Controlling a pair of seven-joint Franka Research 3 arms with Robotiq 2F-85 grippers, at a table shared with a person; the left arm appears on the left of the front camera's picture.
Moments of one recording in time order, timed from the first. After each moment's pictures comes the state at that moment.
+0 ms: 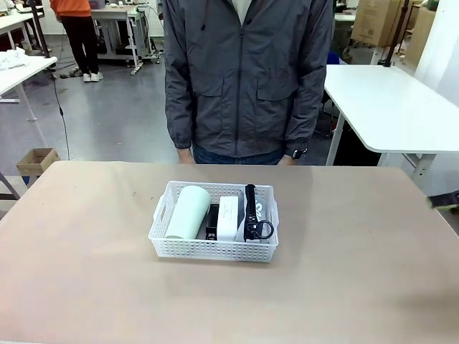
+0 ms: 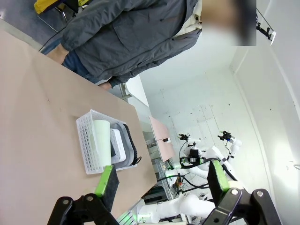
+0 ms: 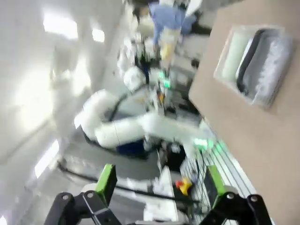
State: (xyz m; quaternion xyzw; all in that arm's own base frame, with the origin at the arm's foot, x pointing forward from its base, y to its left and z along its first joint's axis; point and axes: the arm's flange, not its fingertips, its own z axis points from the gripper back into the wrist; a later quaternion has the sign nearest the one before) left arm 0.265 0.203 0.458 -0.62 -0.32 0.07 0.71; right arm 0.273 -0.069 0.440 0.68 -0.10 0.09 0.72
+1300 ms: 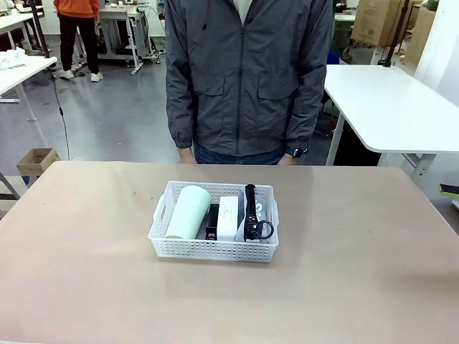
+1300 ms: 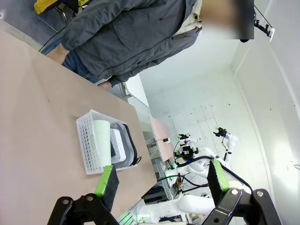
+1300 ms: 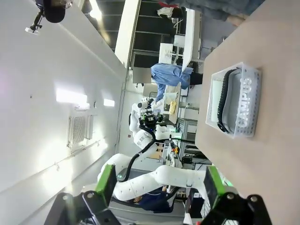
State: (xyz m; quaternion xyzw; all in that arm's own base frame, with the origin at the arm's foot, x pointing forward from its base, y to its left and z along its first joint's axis) left arm 0.265 0.203 0.458 -0.62 -0.32 0.06 0.71; right arm 0.292 -0.116 0.407 0.70 -0.13 -0.08 0.69
